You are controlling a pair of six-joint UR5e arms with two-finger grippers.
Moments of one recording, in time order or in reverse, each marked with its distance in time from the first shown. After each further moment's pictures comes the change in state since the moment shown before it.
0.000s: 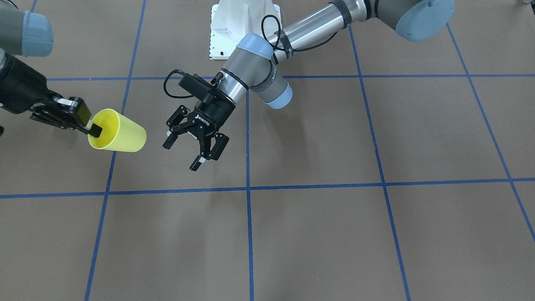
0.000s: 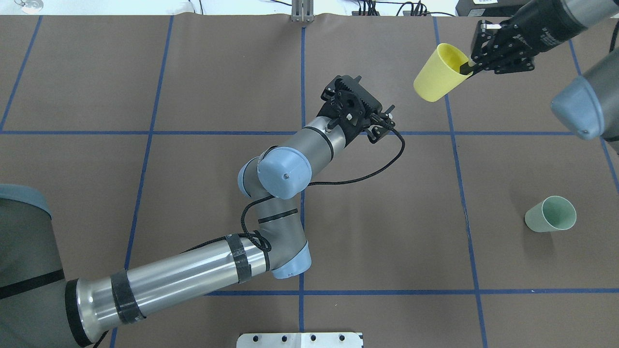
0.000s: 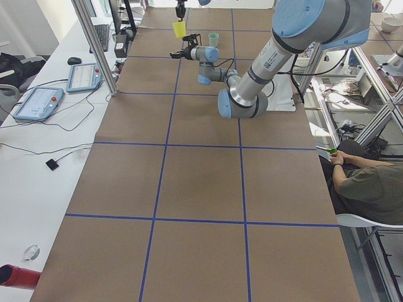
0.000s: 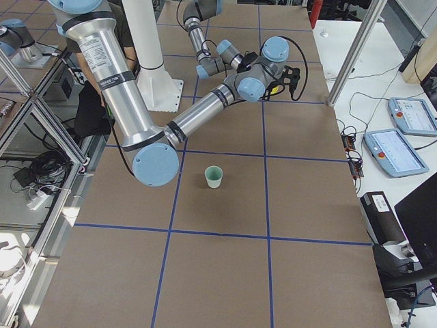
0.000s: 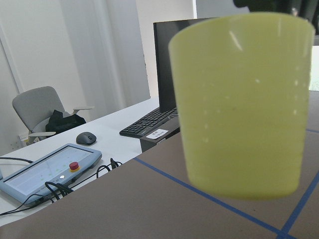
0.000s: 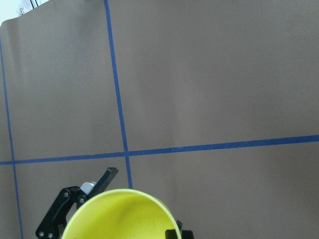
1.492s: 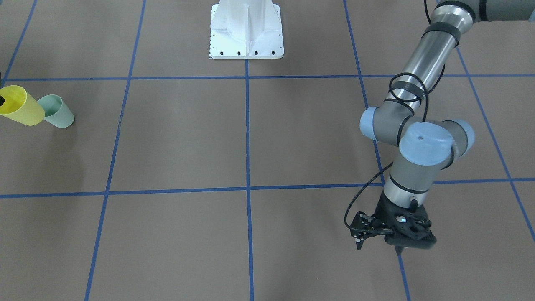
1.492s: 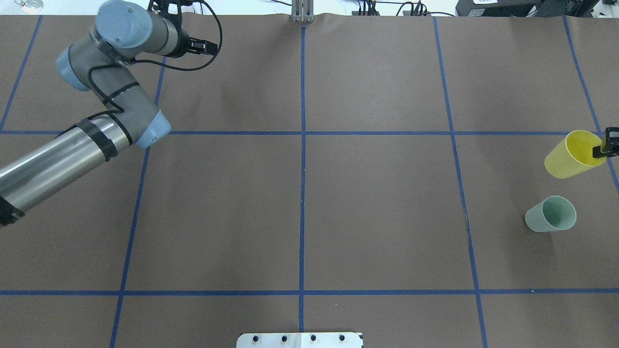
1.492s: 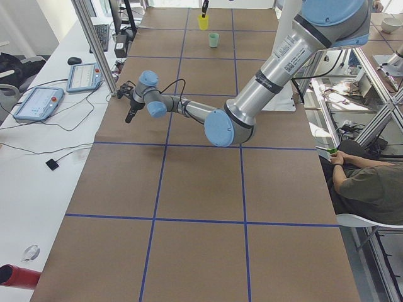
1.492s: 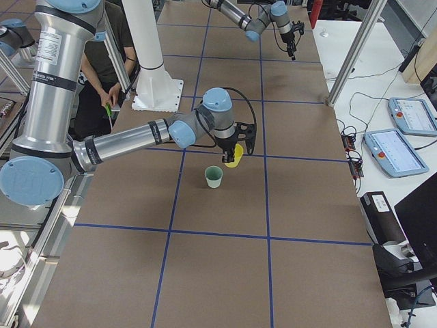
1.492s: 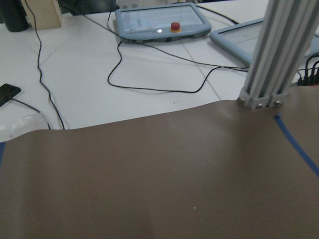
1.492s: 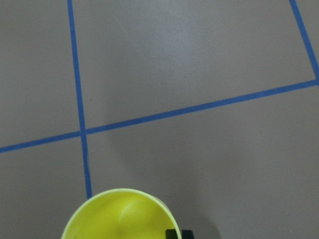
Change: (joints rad) left arm -0.535 0.284 -0.053 0.639 -0.707 -0.431; right arm 0.002 -0.620 0.268 0.004 -0.317 -0.401
